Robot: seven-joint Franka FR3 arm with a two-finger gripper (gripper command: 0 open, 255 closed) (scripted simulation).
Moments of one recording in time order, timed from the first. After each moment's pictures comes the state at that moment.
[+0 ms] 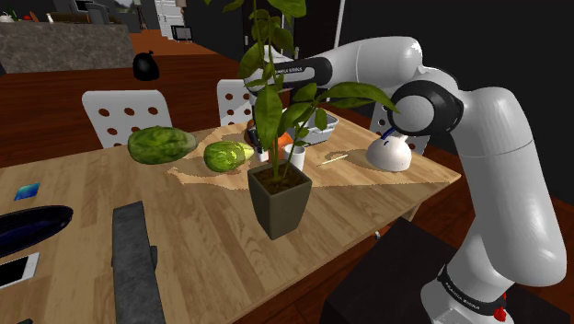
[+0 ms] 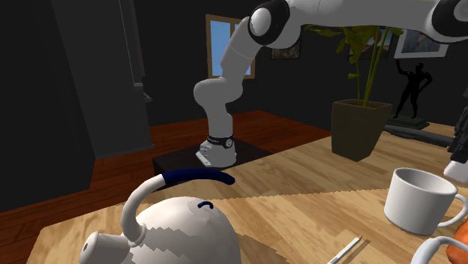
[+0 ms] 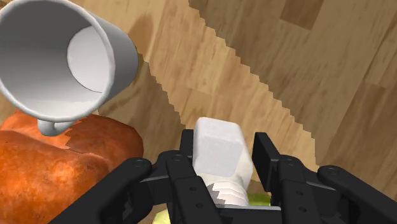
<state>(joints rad) 0.21 0.61 -0.07 -1.21 0.08 1.73 0.02</state>
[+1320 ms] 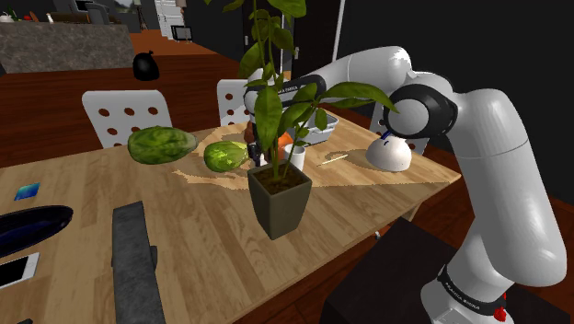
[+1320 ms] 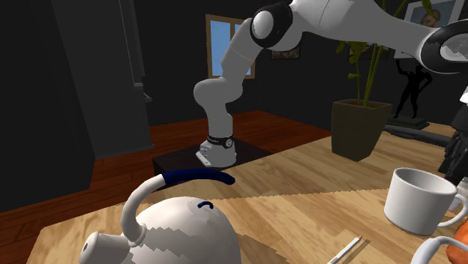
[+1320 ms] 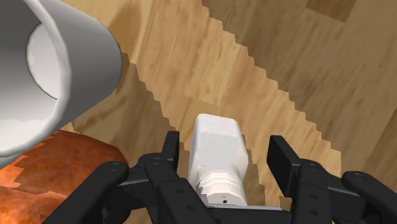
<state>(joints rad) 0.21 0.64 -0.07 -1.32 0.08 1.87 0.02</state>
